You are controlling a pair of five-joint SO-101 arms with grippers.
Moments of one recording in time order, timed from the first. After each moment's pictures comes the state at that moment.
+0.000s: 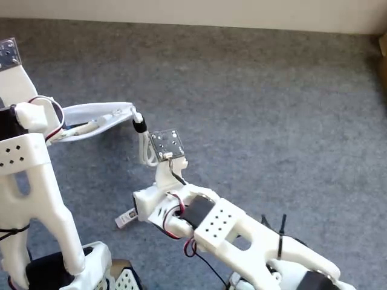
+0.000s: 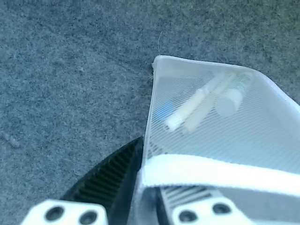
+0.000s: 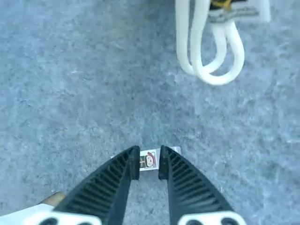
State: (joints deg) left arm -27.0 -20.4 2.9 90.2 11.8; right arm -58.3 -31.6 52.4 37.8 -32.0
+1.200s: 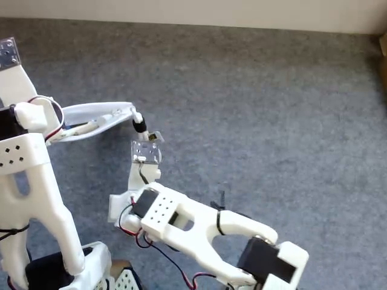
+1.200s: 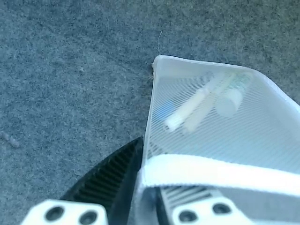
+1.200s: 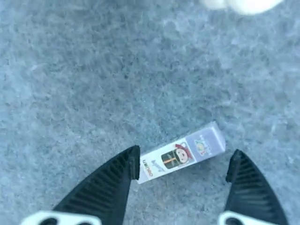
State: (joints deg) left arm -27.0 -20.4 2.9 90.2 11.8; right arm -66.2 -1.4 31.9 42.2 -56.7
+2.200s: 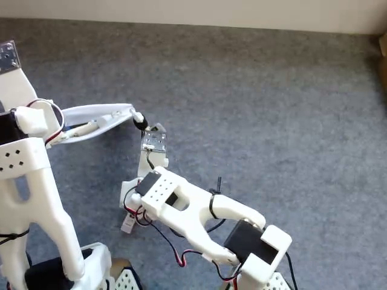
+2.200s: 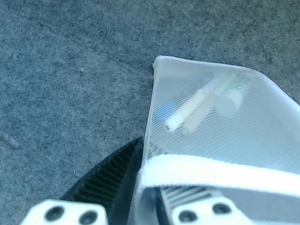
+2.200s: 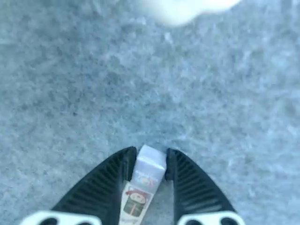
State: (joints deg) left arm -27.0 -20.5 5.9 87.9 11.8; right arm -58.4 7.9 26.9 44.3 -52.3
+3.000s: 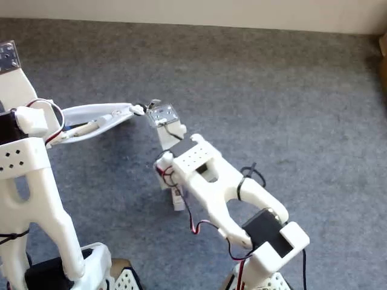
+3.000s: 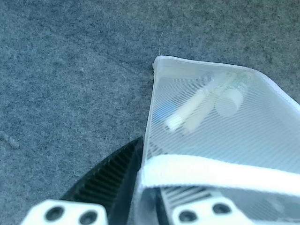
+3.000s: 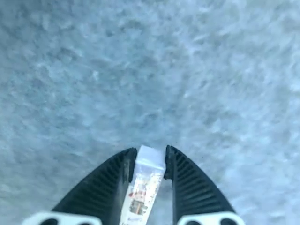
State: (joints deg) left arm -27.0 -20.5 5.9 87.9 11.8; right arm -40.9 4.5 23.8 55.3 -6.9
